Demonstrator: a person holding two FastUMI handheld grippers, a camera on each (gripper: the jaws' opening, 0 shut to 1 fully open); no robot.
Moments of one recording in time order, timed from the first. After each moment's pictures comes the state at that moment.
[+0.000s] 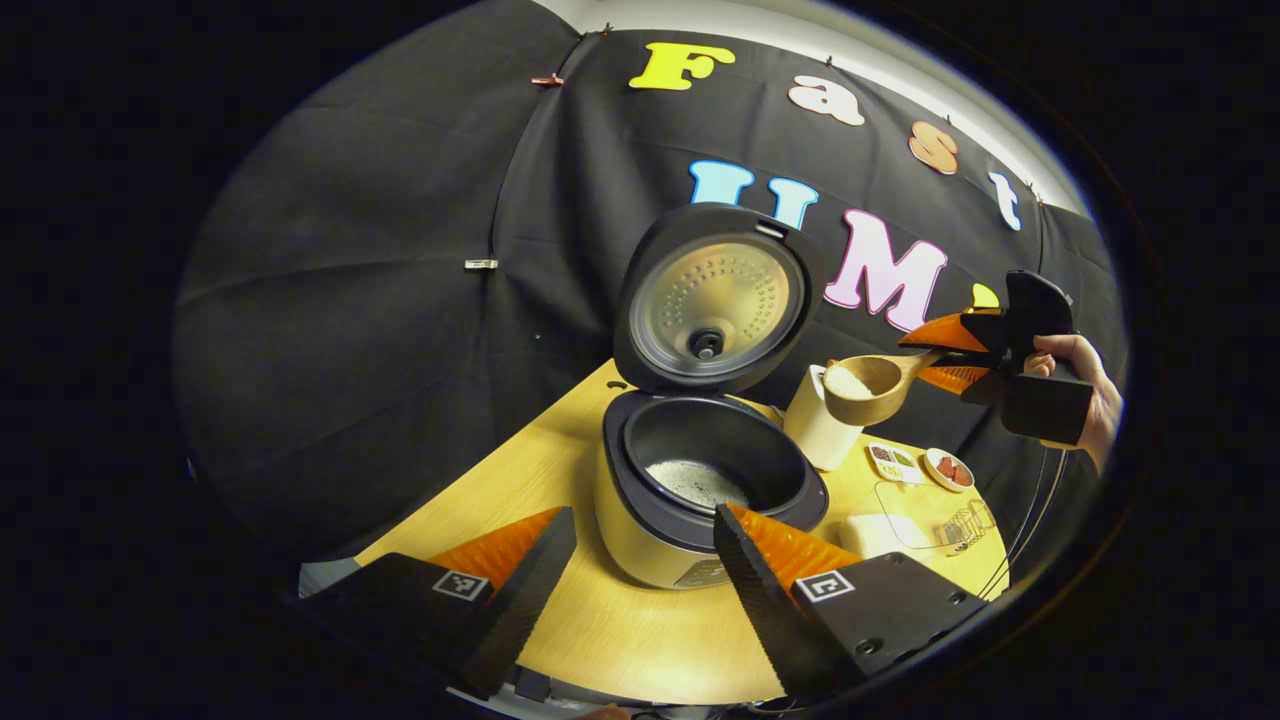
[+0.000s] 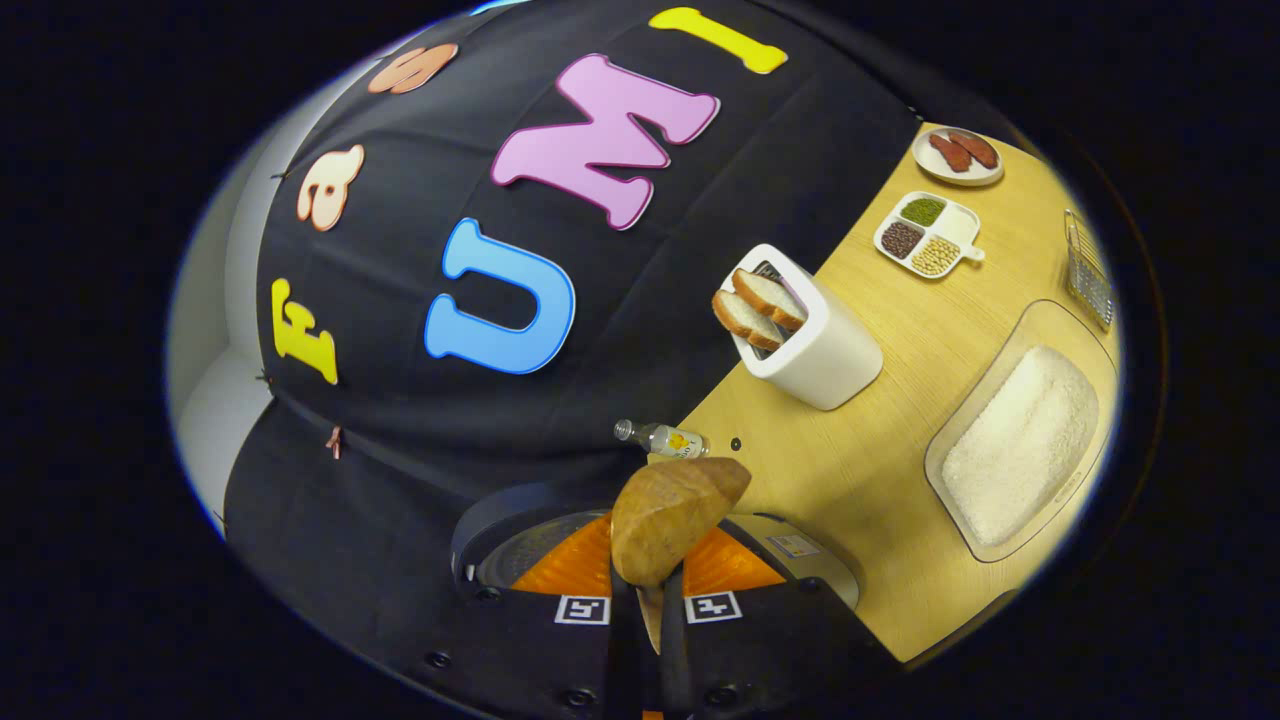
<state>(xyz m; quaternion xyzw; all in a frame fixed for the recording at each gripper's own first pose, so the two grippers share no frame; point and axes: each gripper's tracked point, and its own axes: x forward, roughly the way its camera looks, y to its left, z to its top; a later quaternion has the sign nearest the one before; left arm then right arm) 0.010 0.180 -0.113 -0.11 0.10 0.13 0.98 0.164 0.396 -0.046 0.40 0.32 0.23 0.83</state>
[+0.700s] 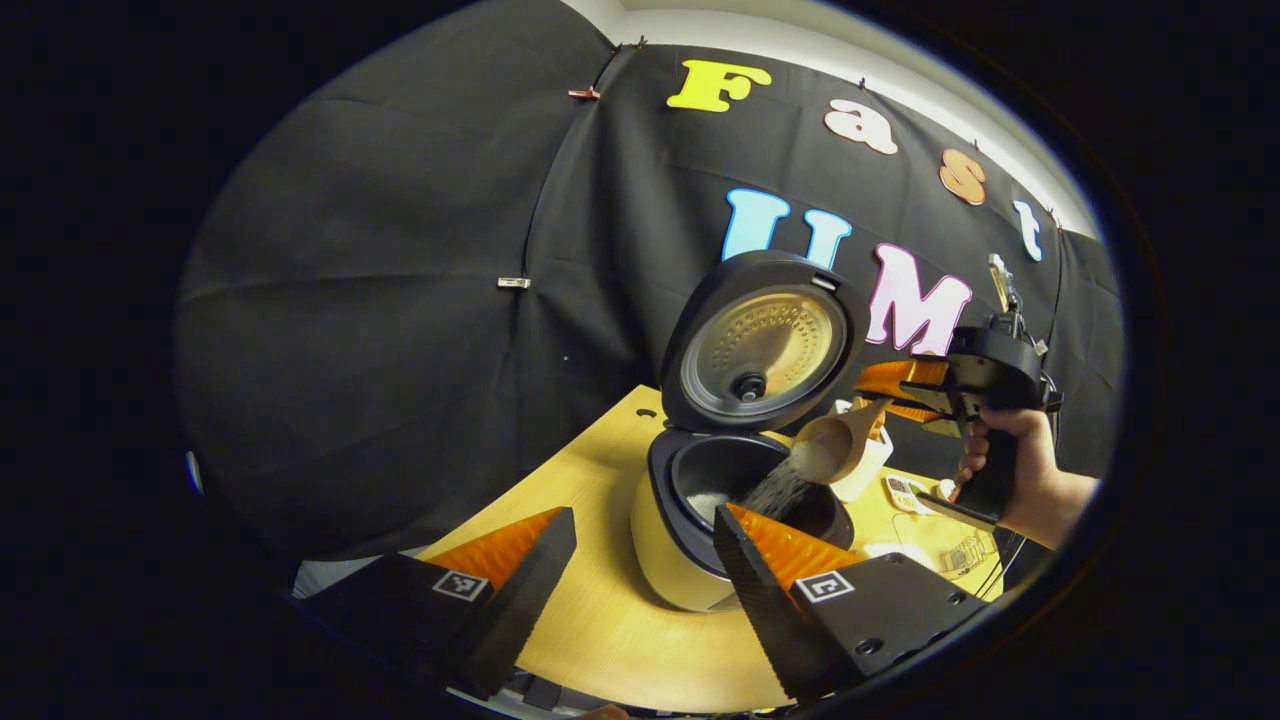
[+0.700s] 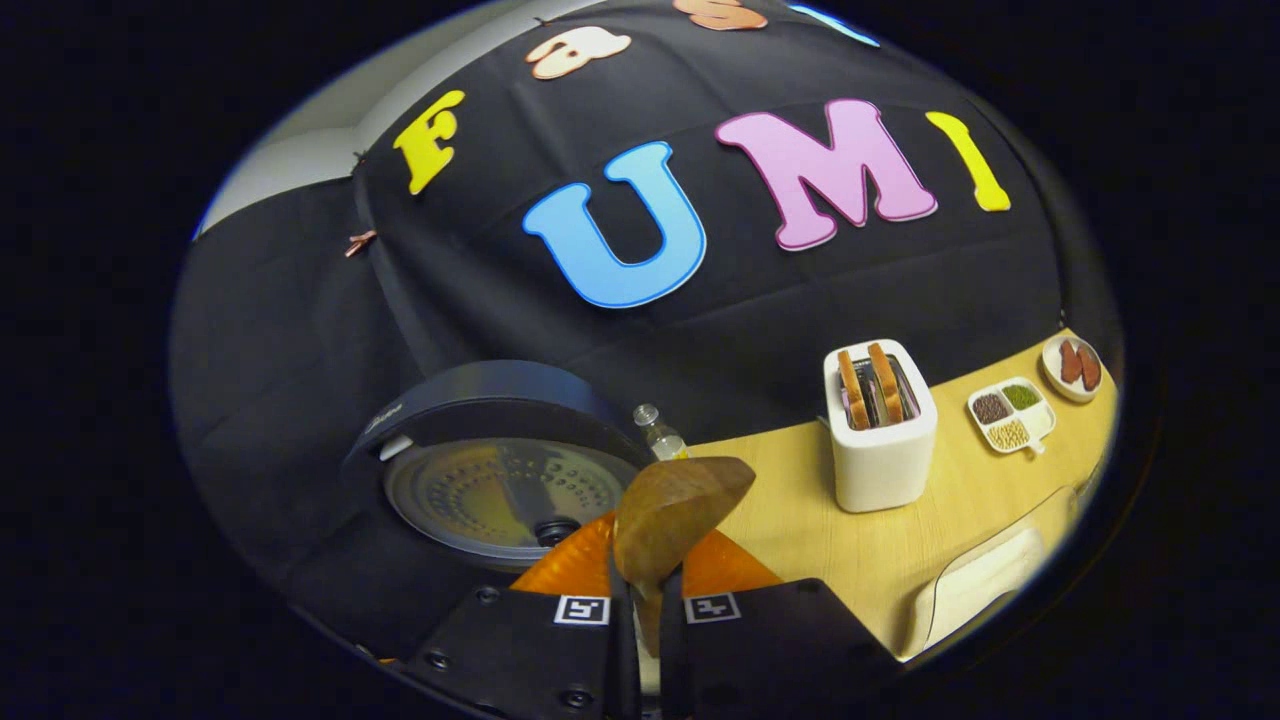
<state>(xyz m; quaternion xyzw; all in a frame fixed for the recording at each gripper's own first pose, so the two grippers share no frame) -0.003 0.221 -0.095 -0.13 0.08 0.15 0.98 0.153 0.488 -0.067 0.13 0.18 0.32 0.92</state>
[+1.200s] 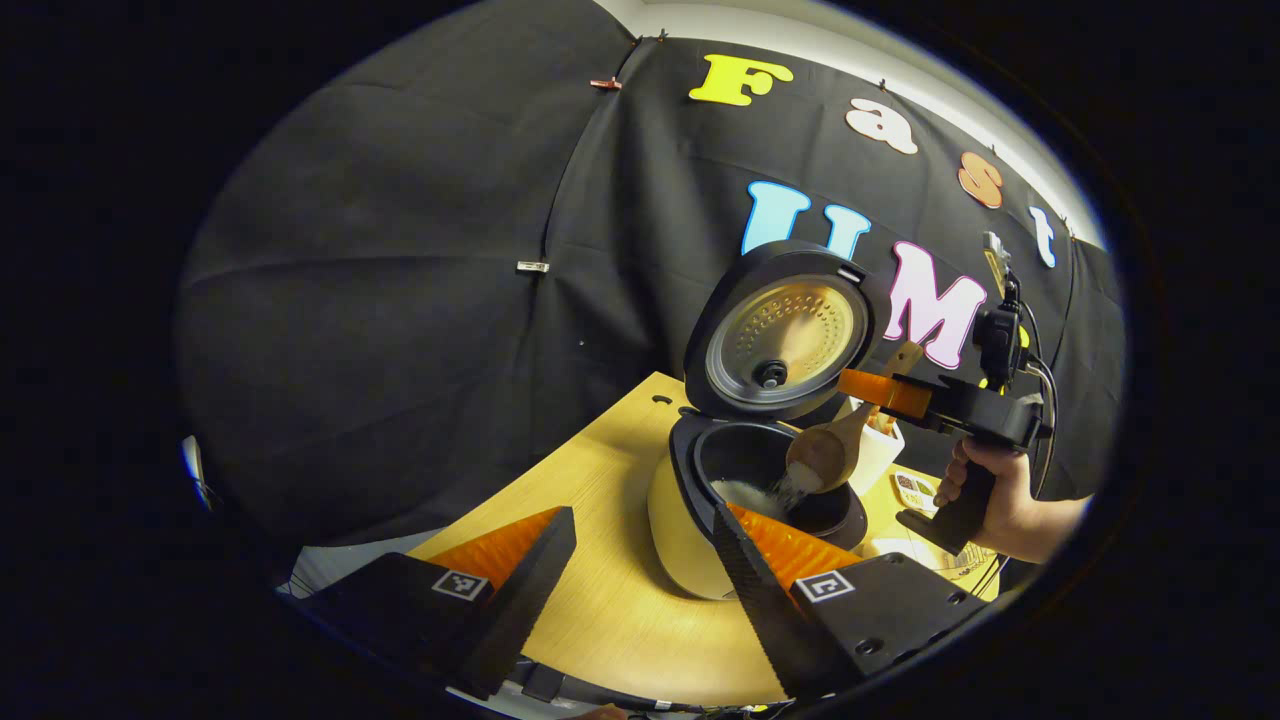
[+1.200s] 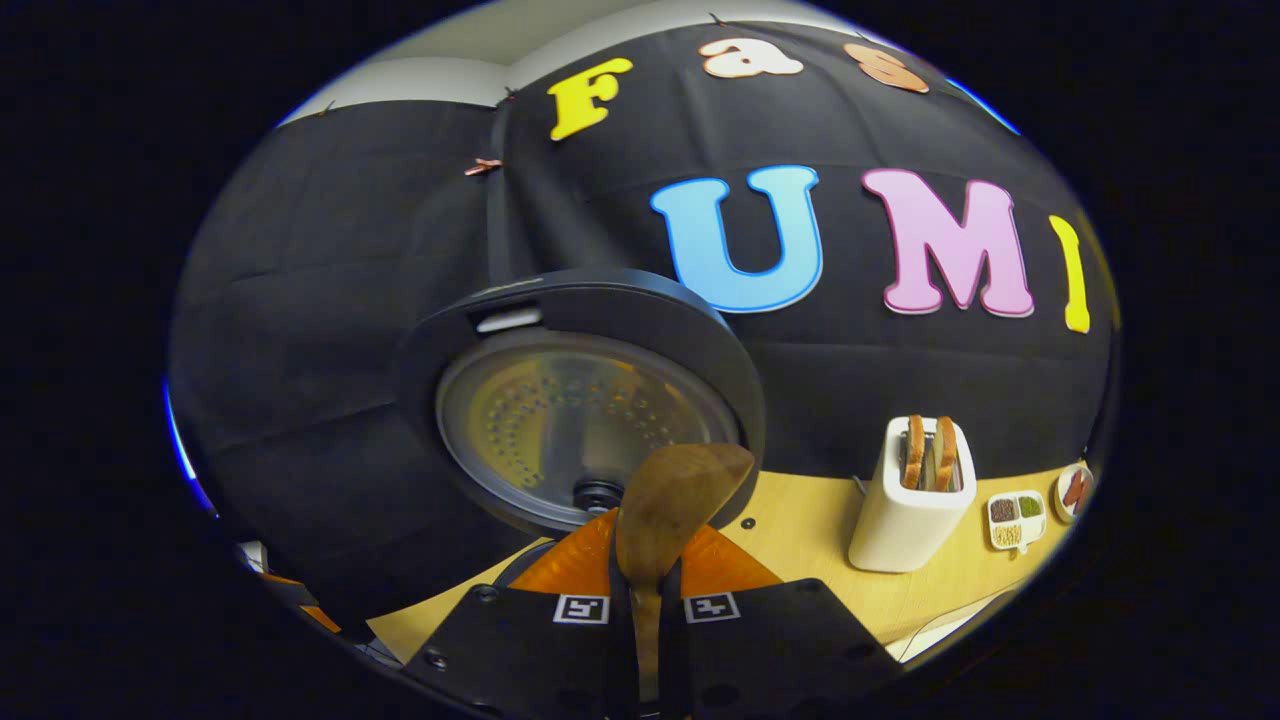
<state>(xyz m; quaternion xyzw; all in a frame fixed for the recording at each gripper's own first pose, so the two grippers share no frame) -0.013 0.232 -0.105 -0.14 0.09 0.16 0.97 0.108 0.534 -0.081 -0.01 0.09 0.43 0.90</state>
